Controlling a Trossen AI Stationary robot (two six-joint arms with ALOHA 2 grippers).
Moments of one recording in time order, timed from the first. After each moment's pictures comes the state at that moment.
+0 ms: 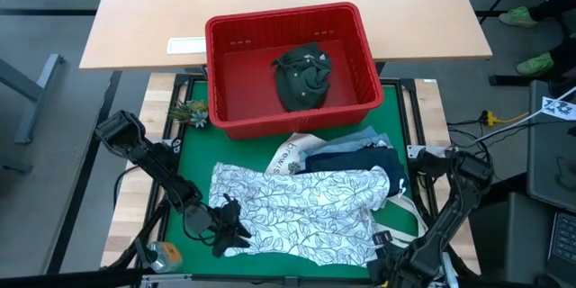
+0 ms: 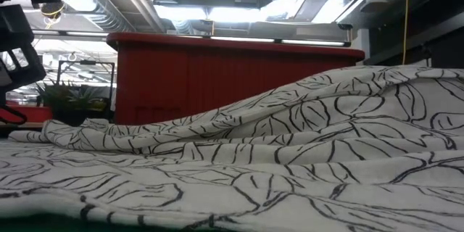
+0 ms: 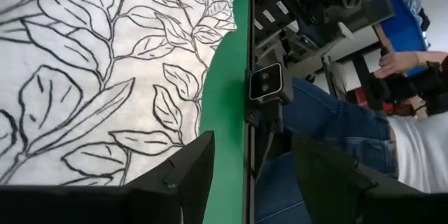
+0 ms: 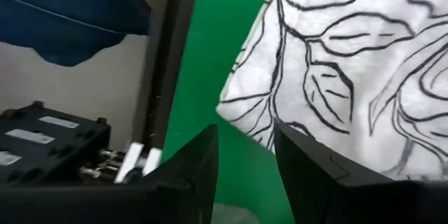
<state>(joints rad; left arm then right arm) -0.78 1.61 0.54 0.64 -0.32 -1.10 1.07 1.89 1.29 -0.83 -0.01 0.80</state>
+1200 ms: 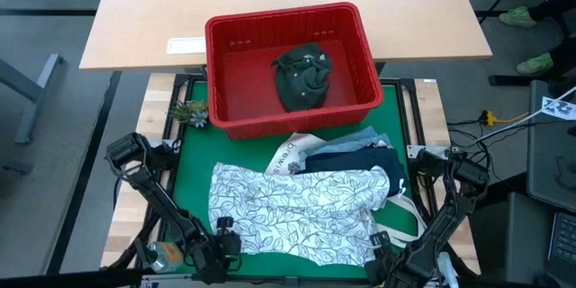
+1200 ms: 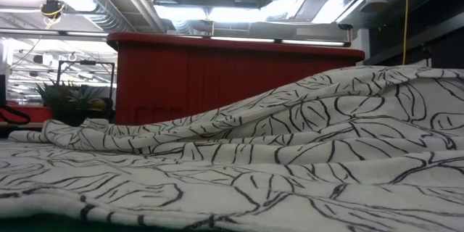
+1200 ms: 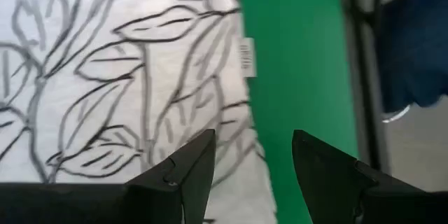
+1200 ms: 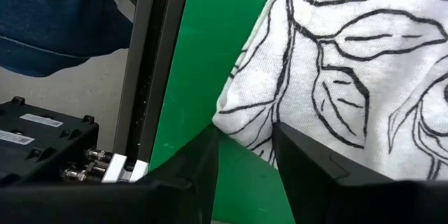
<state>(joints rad) -0.92 1.84 1.03 -0.30 -0.34 -0.88 1.07 1.96 1.29 -0.81 -0.02 0.78</state>
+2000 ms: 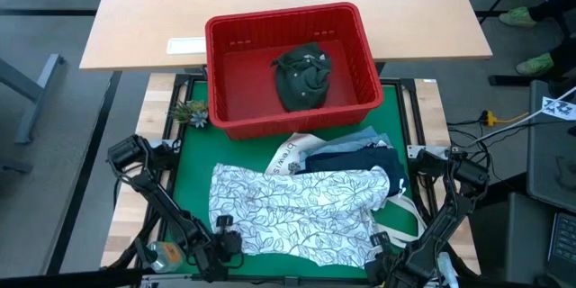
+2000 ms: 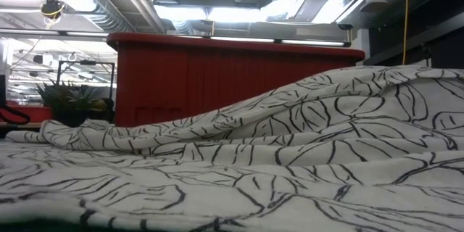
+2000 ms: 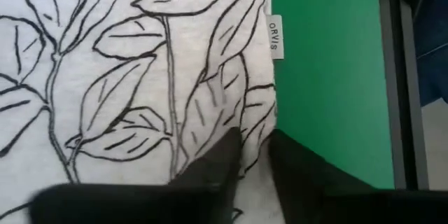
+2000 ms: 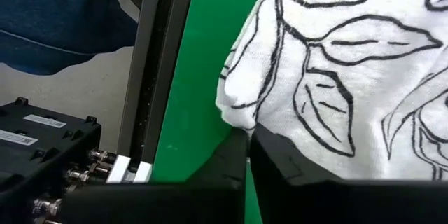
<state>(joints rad) -0.92 1.88 1.04 -0.34 -0.30 -0.91 1.07 1.96 1.29 -0.80 -0.02 0.78</state>
